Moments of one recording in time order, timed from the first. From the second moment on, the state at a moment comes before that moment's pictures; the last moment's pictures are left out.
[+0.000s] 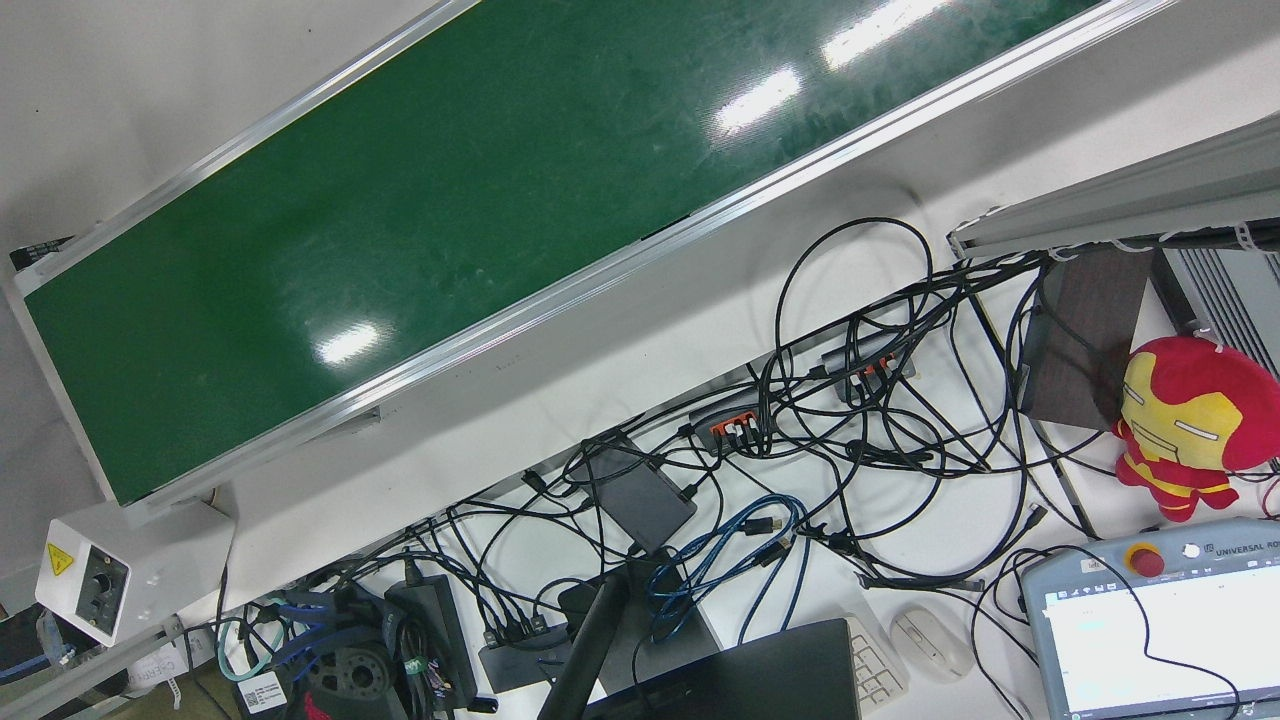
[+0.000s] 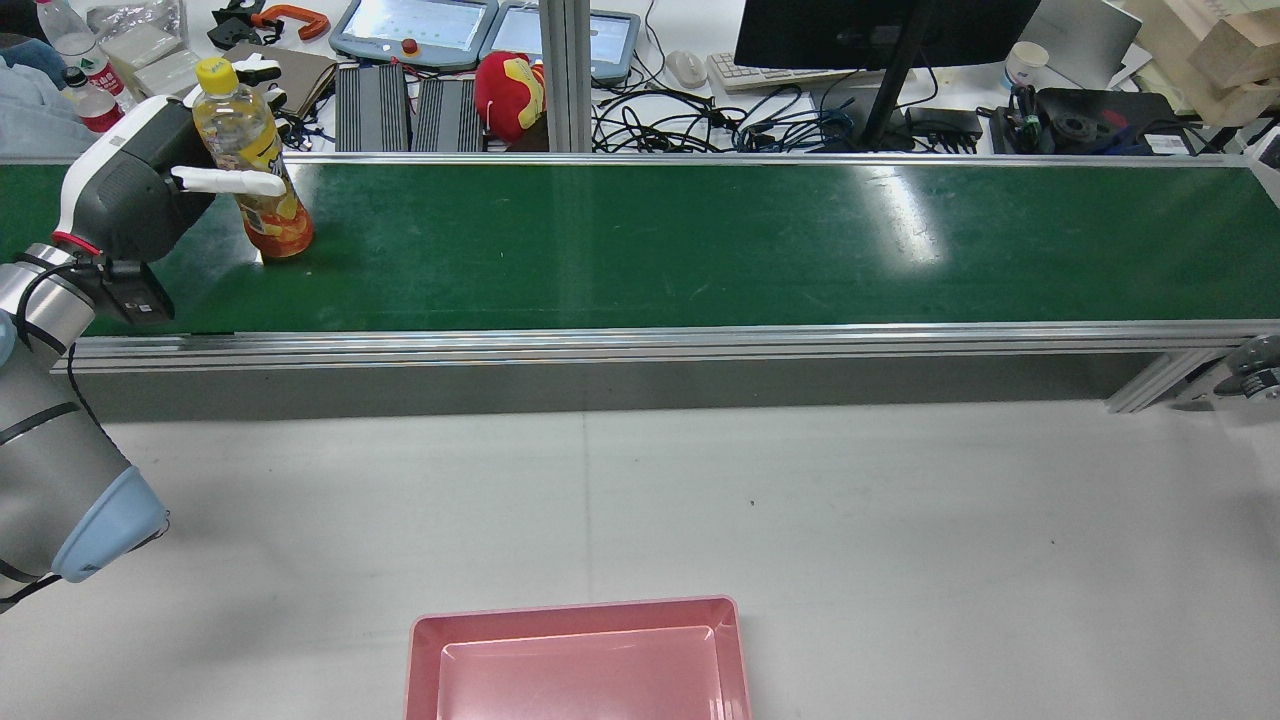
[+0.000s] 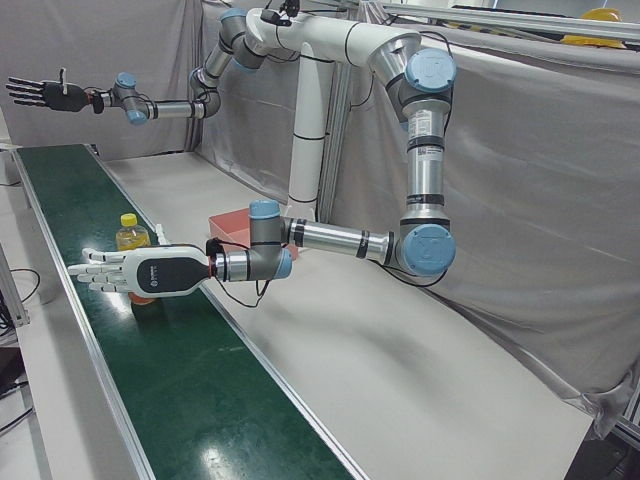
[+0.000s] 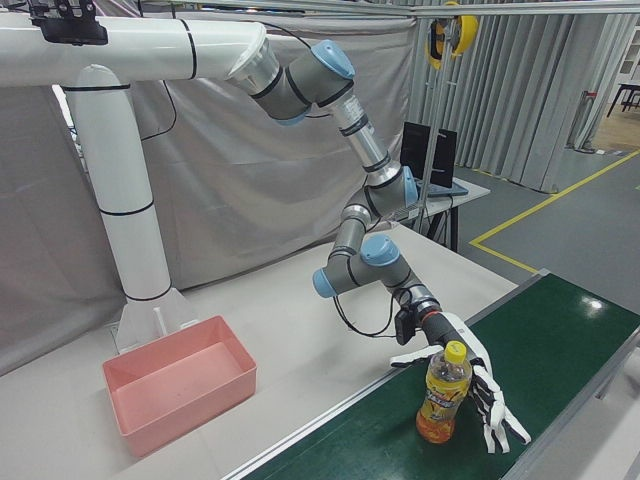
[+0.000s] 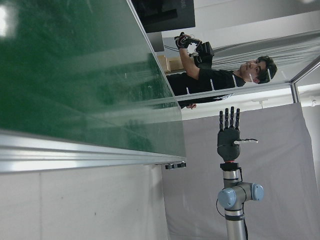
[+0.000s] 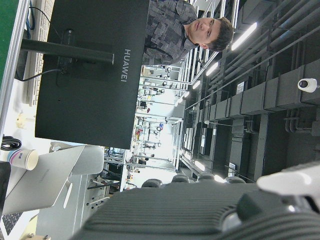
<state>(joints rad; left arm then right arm) -0.90 -1.98 -1.72 0.24 1.15 0.36 1.56 -1.51 1.57 -3.10 -1.57 -0.11</state>
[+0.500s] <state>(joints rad) -0.90 -2.01 -1.72 0.34 1.09 0.36 1.56 -1.51 1.57 -3.10 -1.57 -0.11</state>
